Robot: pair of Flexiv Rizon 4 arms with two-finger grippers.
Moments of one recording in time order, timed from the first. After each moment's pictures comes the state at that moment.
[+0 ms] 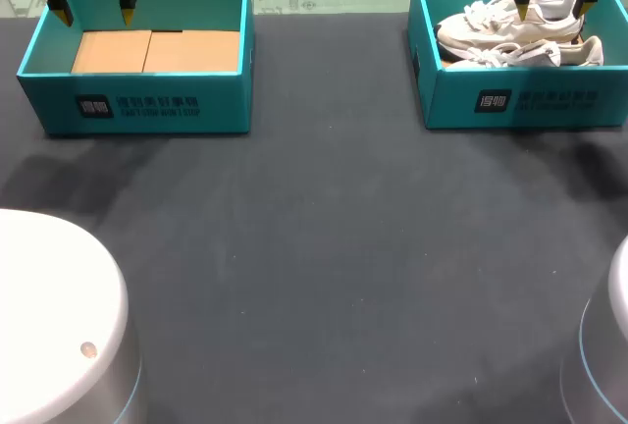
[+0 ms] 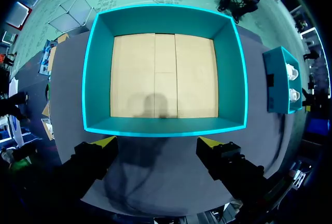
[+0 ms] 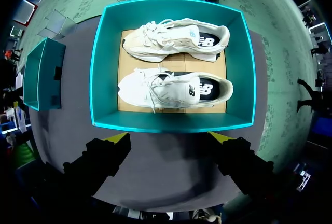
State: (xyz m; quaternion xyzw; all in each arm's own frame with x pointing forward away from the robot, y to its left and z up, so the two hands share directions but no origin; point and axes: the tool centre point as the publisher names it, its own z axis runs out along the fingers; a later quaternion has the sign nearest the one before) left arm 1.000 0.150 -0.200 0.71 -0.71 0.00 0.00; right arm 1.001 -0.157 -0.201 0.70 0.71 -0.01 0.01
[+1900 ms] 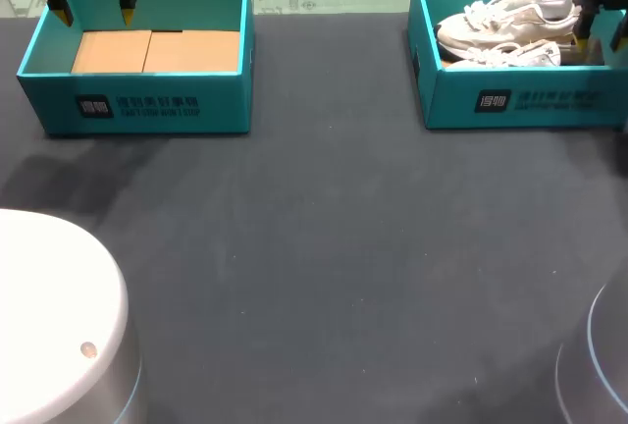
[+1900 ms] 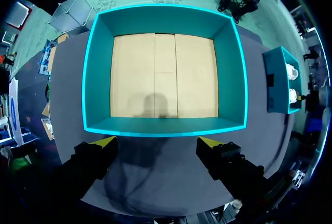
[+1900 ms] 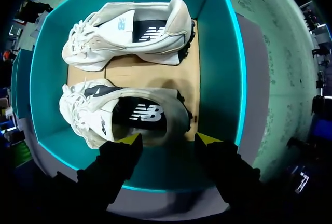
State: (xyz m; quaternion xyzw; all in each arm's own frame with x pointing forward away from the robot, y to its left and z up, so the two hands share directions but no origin) left arm 1.000 0.150 -0.200 0.71 -0.71 0.00 0.00; right arm 1.044 -0.282 -0.304 0.70 0.71 -0.01 0.00
